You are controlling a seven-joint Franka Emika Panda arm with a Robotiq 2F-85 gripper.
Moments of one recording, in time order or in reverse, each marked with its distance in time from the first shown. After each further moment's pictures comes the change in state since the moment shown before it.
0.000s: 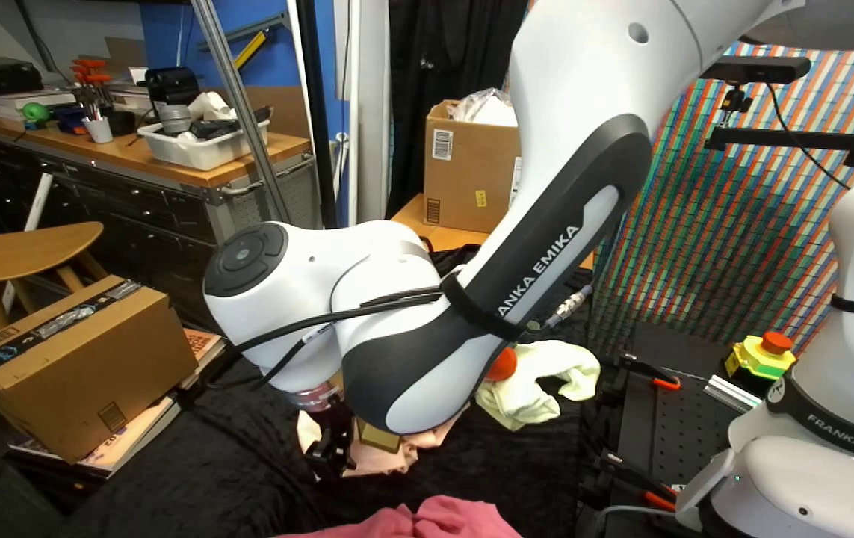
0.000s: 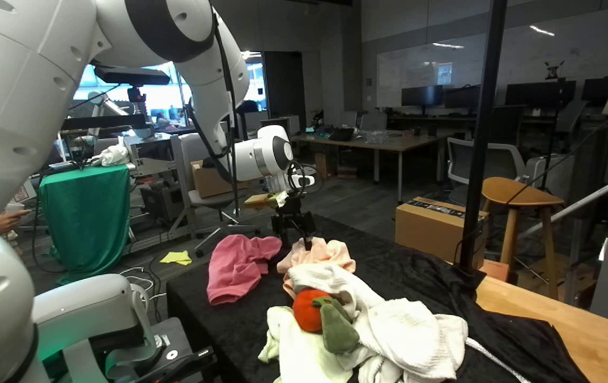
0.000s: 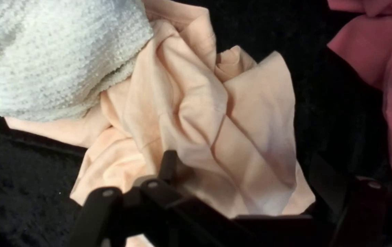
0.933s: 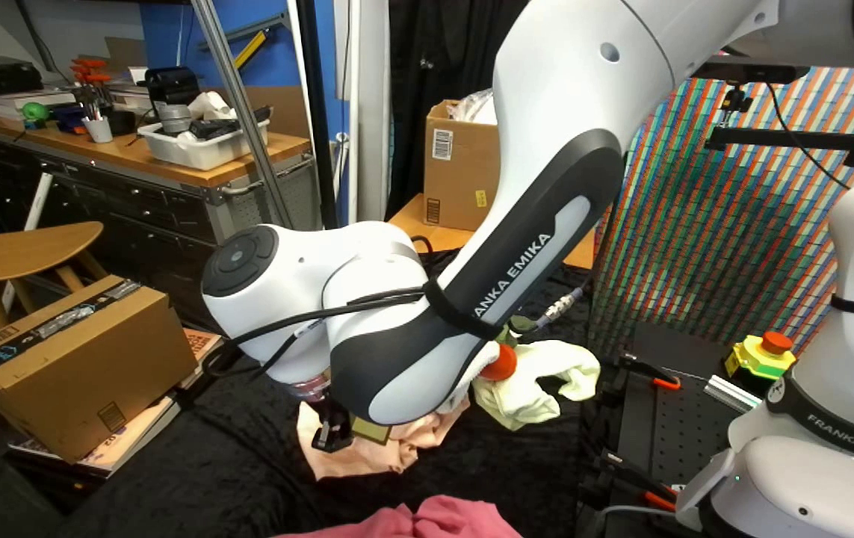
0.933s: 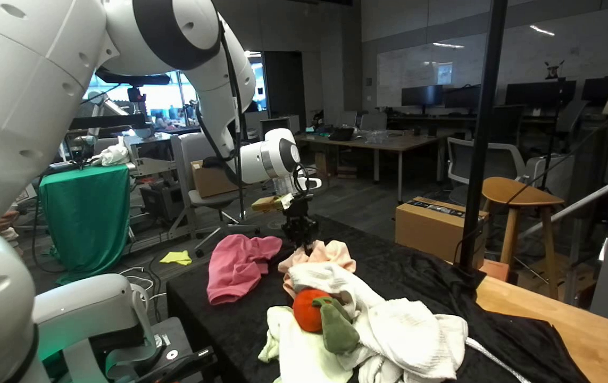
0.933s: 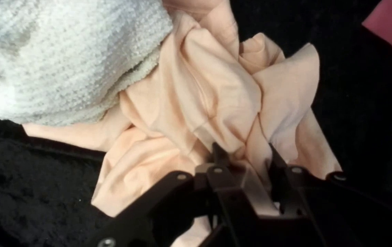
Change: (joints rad) arm 0.004 0.038 -0.033 0.045 -0.002 -0.033 0.037
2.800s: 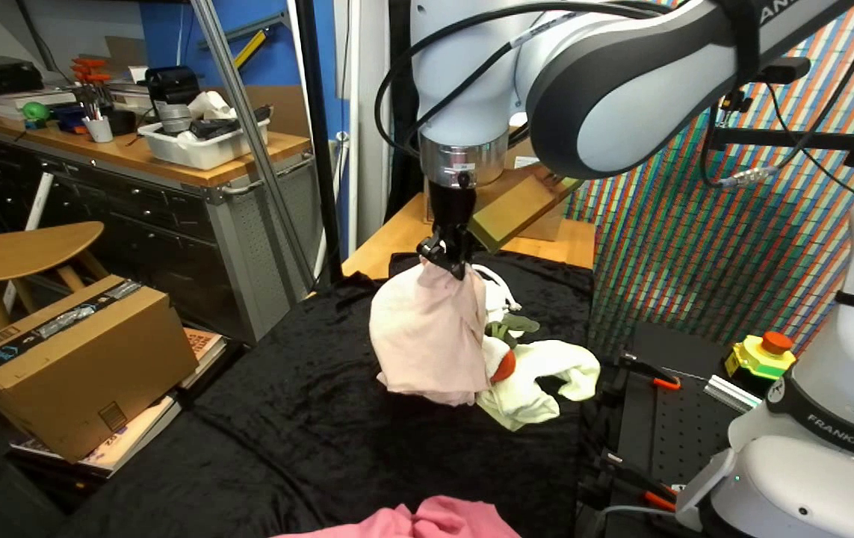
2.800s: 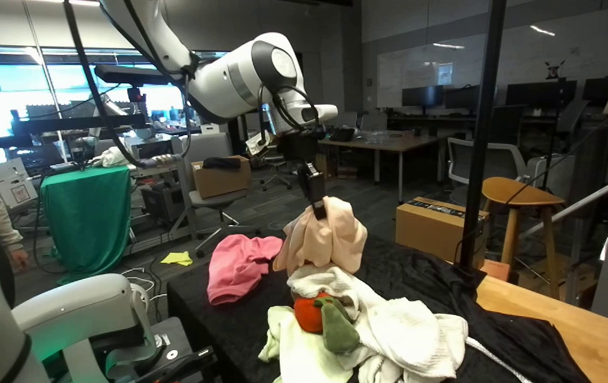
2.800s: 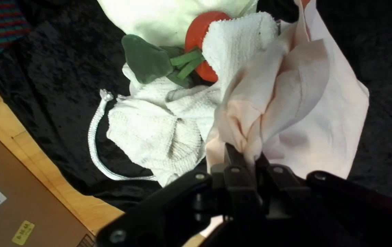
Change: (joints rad) arm -0.276 -0.722 0.067 -0.528 0.013 -0.032 0.277
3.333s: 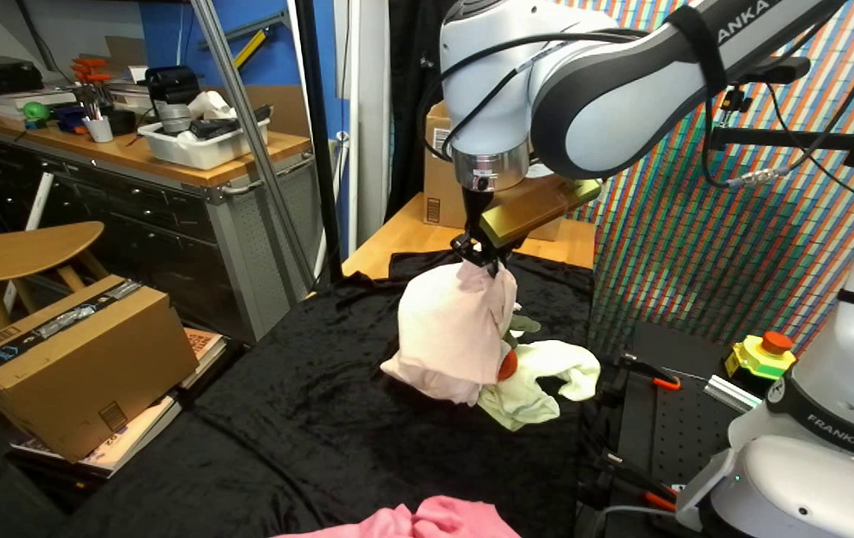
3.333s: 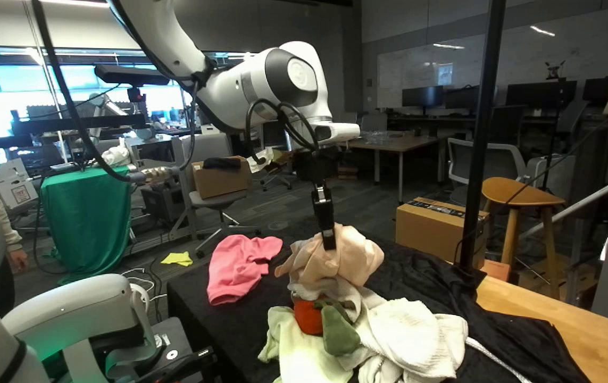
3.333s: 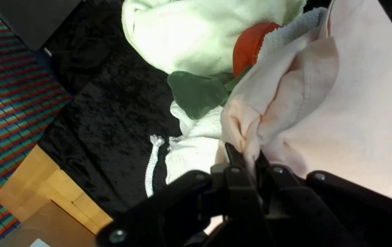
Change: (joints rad) arm -0.128 -0.014 -0.003 -0.074 0.040 -0.022 0.115
